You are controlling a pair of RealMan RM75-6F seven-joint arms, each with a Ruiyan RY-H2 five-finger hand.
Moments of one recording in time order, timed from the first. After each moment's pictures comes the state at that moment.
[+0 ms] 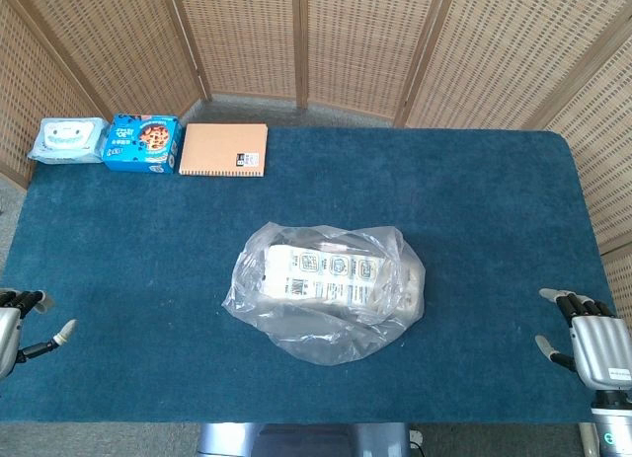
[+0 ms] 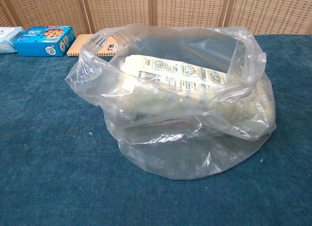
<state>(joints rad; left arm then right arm) -0.05 -1.12 -0.02 -1.61 1.48 1.50 0.11 0.05 -1.14 0.06 -1.58 -1.52 1.52 -0.06</state>
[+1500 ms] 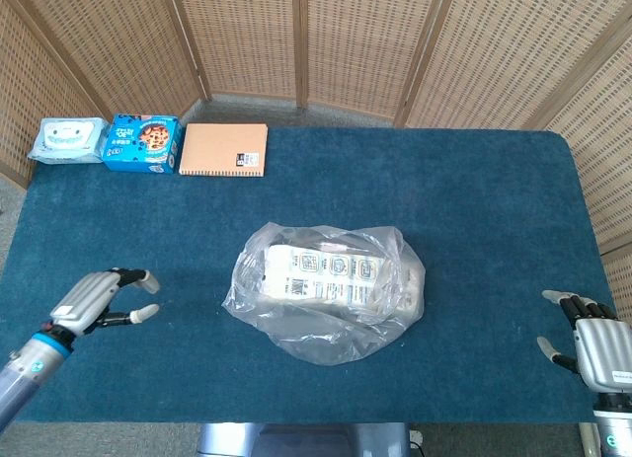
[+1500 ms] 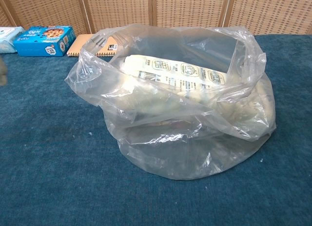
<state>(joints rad) -0.42 -0.93 -0.07 -1.85 1.49 0.92 -0.37 0.04 -1.16 0.05 -1.54 -1.53 1.54 -0.02</state>
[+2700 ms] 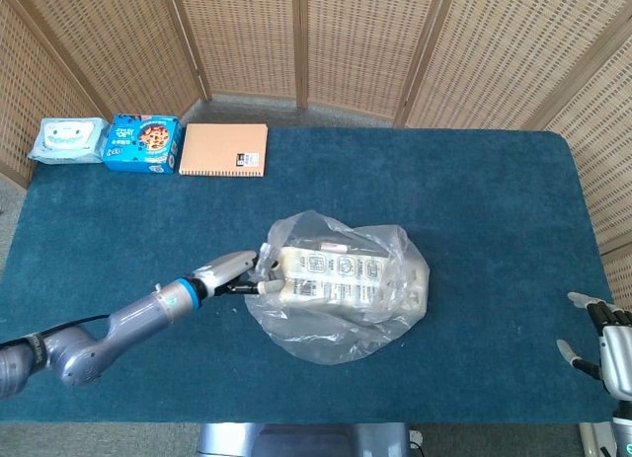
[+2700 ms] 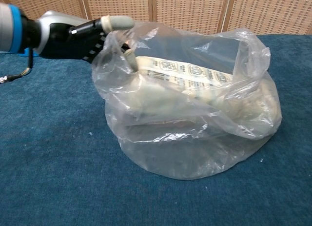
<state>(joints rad) -0.91 -1.17 -0.28 -1.78 1.12 0.38 -0.50 0.00 -1.19 0.07 -1.42 -1.51 1.59 0.11</state>
